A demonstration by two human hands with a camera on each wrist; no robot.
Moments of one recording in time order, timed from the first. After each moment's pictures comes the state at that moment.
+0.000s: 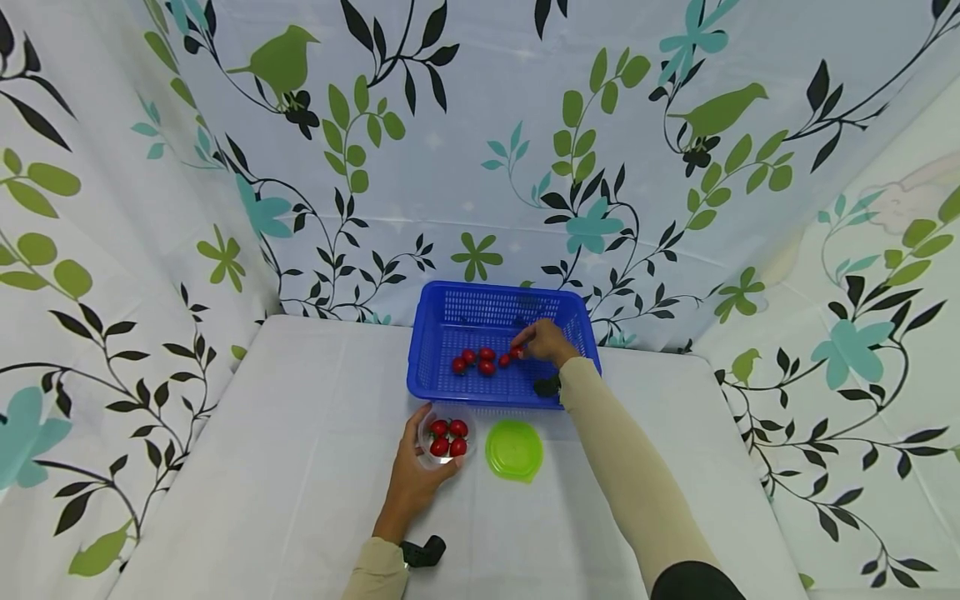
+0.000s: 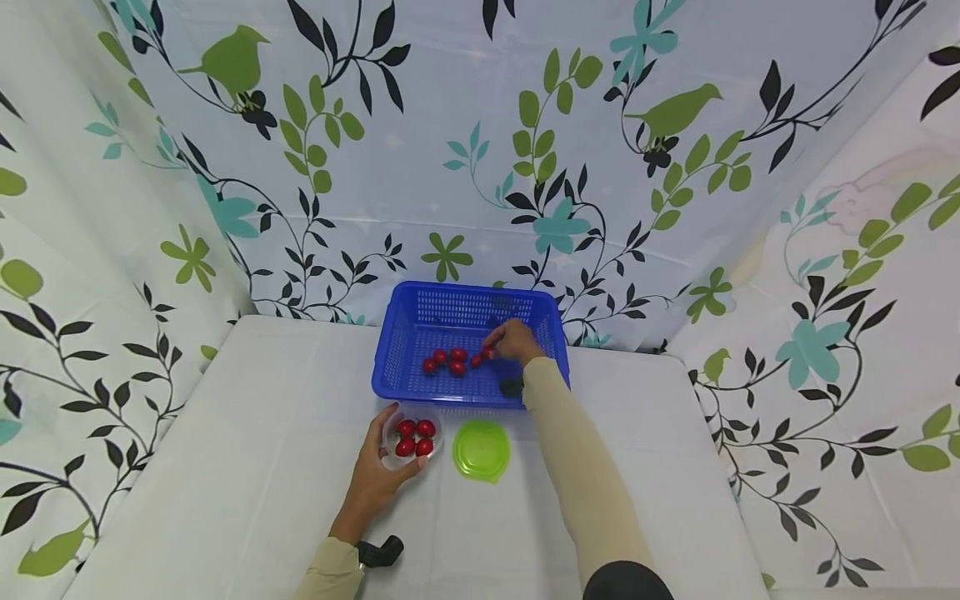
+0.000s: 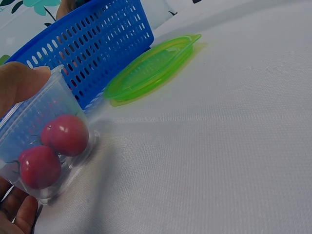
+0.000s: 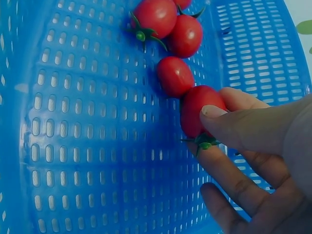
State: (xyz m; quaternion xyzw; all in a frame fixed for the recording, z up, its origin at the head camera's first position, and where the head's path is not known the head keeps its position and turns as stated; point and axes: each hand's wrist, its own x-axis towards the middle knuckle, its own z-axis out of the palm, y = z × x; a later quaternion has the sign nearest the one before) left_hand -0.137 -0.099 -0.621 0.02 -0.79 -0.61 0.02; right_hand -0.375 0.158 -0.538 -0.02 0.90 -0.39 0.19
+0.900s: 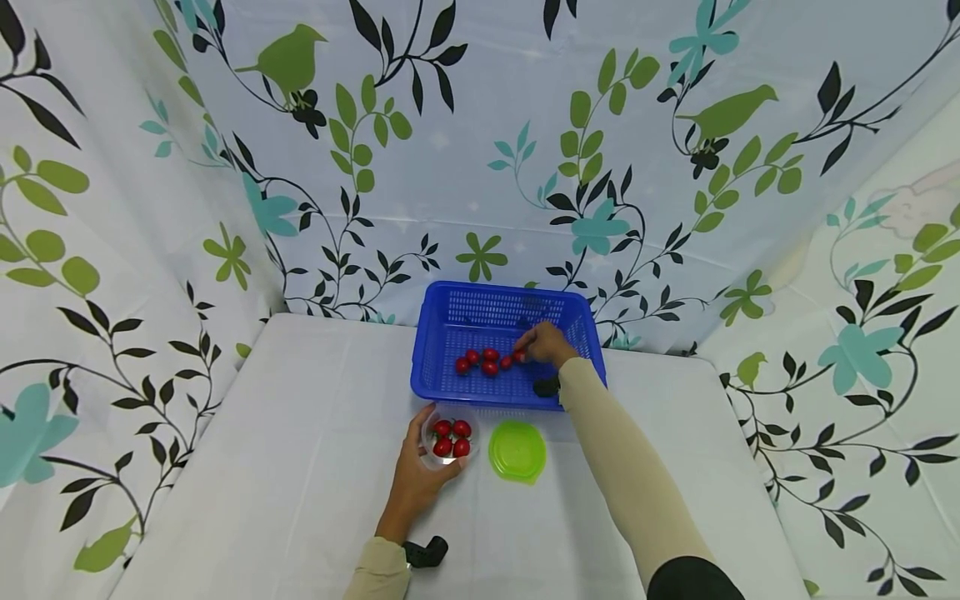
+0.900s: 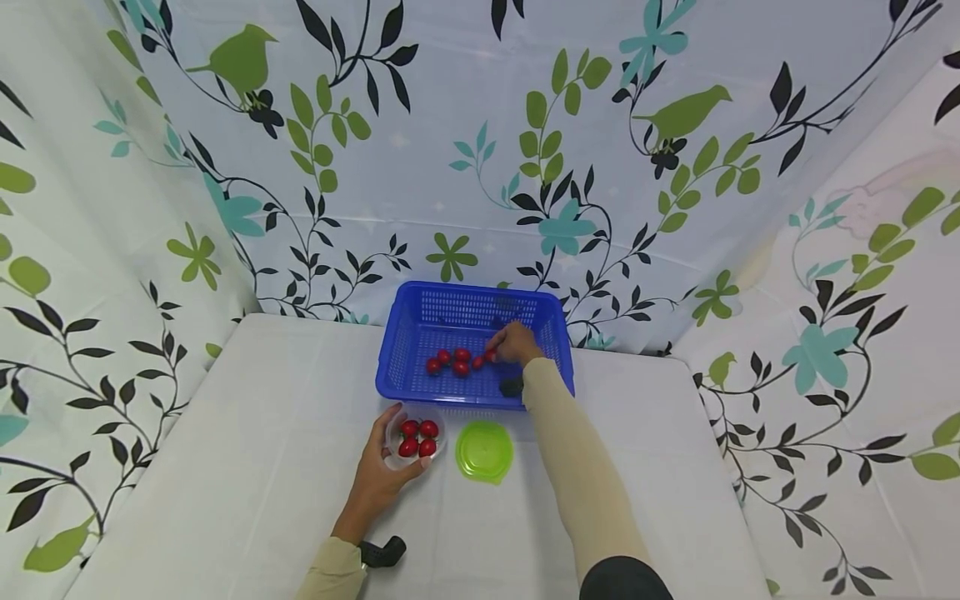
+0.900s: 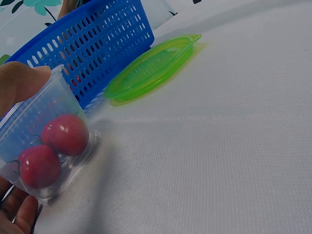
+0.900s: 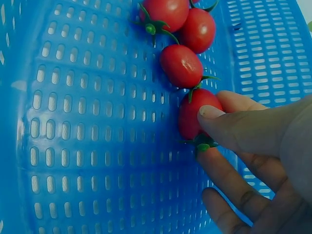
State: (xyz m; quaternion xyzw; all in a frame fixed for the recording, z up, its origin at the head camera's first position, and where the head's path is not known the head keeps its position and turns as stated) left_hand -0.137 -0.099 -0.619 0.03 -0.79 -0.61 0.01; right_hand -0.381 0.153 -0.544 0.01 0.91 -0.37 0.20
